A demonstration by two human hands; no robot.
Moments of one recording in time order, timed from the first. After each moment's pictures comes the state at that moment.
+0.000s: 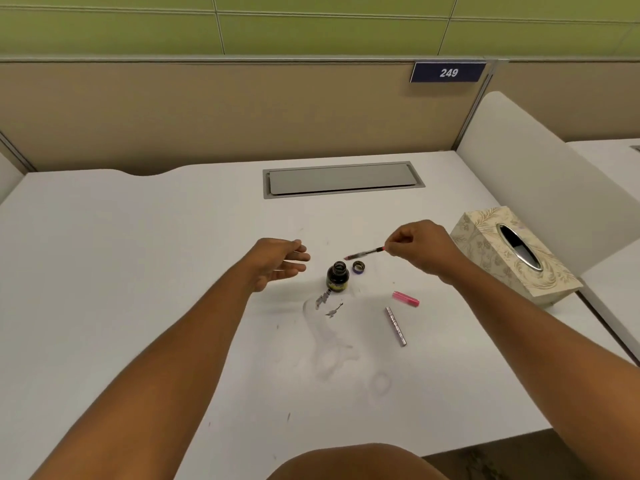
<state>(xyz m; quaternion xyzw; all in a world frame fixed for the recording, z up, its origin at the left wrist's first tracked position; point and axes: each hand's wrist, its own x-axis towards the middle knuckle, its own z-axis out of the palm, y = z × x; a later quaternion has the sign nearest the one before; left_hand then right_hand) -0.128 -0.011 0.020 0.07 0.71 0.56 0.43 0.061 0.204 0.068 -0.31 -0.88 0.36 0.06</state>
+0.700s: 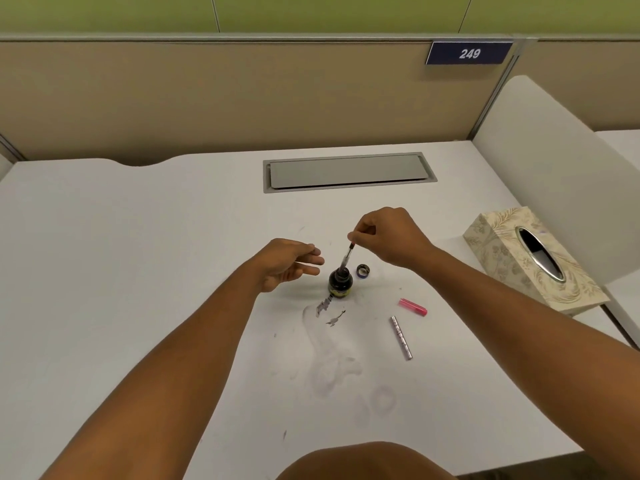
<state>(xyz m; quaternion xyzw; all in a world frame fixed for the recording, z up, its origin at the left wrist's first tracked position) -0.141 0.018 0.005 0.08 0.70 0.53 0.48 -0.012 0.198 0.058 -0.20 -0.94 0.26 0.05</state>
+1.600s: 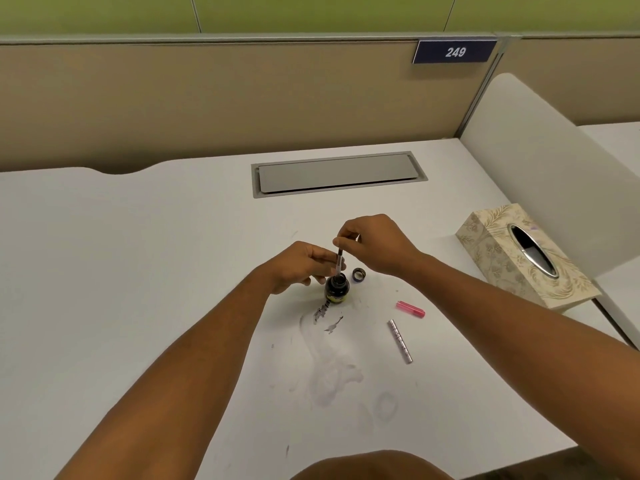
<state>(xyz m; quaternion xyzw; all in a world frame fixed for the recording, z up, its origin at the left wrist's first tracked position) -0.146 0.046 -0.010 0.31 0.71 0.41 0.49 -0.025 0.195 0.041 -0.16 -0.96 0.22 0.06</state>
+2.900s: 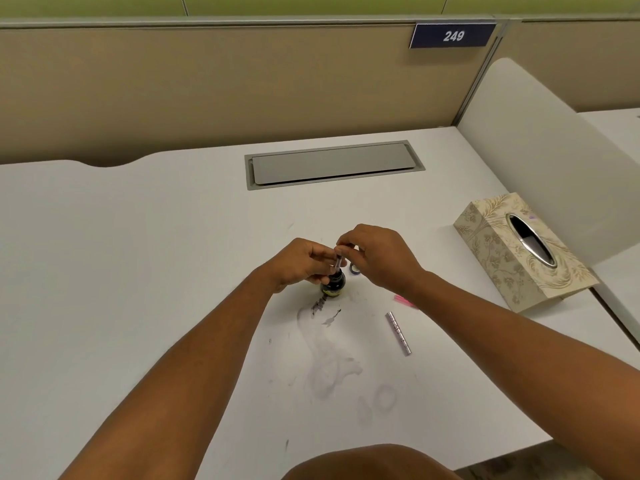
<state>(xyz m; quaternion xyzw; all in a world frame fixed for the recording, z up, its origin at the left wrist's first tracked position) -0.140 0.048 -0.022 0.32 0.69 0.44 0.48 0.000 0.189 0.008 -0.11 -0.97 0.17 0.14</state>
